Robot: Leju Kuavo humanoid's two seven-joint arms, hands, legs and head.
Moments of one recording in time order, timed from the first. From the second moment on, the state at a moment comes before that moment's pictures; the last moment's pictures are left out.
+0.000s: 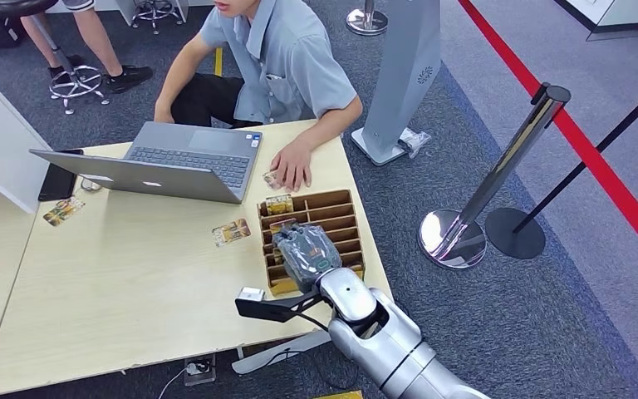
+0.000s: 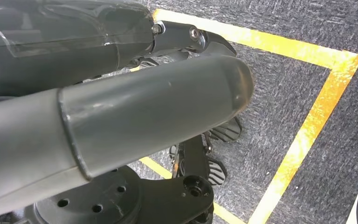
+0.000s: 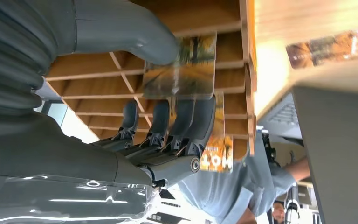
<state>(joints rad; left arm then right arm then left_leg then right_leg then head) -0.10 0.05 0.04 -0.20 0.42 0.03 -0.04 -0.37 0.07 0.72 -1.10 1.04 -0.06 0.28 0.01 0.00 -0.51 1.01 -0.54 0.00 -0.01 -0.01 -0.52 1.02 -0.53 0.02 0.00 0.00</state>
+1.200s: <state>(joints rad) -0.10 0.05 0.04 -0.20 0.41 0.03 -0.03 -0.38 0.06 0.68 -1.13 1.06 -0.08 0.29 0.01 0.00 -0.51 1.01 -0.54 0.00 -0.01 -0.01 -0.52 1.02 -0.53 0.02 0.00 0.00</state>
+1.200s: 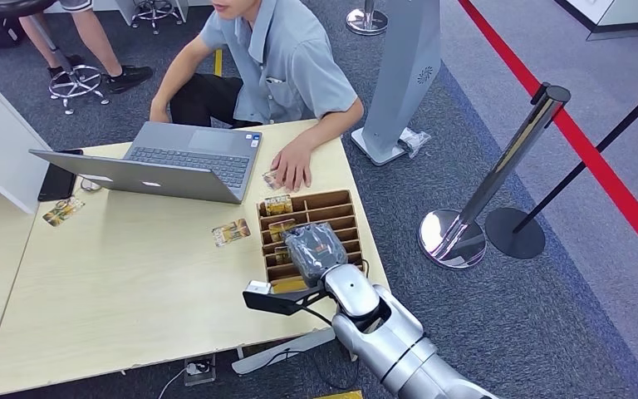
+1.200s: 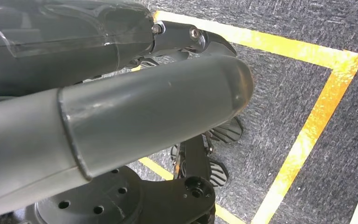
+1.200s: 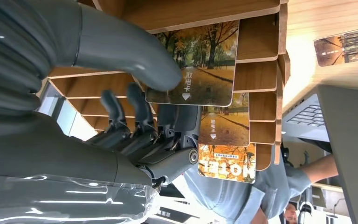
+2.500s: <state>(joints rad) -0.10 0.07 -0.02 -0.20 0.34 -0.03 -0.05 -0.74 0.05 0.34 -1.21 1.26 -0.16 0.28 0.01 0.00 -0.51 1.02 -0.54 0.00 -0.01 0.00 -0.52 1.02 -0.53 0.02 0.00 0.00</state>
